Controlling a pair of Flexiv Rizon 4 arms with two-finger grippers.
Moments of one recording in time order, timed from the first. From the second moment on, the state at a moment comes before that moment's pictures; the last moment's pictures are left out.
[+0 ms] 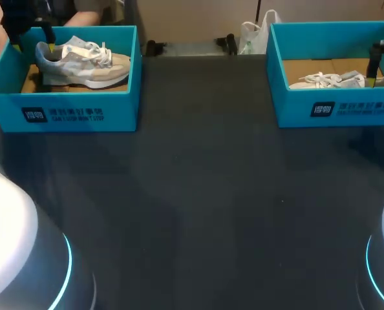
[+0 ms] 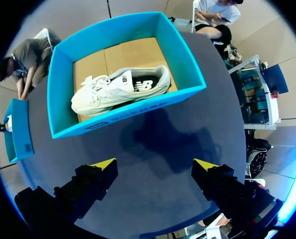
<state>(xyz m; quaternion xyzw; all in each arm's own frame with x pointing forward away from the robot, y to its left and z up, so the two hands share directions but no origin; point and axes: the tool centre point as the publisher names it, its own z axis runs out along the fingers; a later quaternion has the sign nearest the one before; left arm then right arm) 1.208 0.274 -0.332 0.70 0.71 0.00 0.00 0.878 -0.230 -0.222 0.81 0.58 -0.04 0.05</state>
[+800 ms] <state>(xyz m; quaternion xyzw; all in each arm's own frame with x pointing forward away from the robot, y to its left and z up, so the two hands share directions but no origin) 1.204 0.279 -0.379 0.70 0.72 -0.01 0.00 0.878 -0.230 -0.222 0.81 0.58 -0.04 0.05</state>
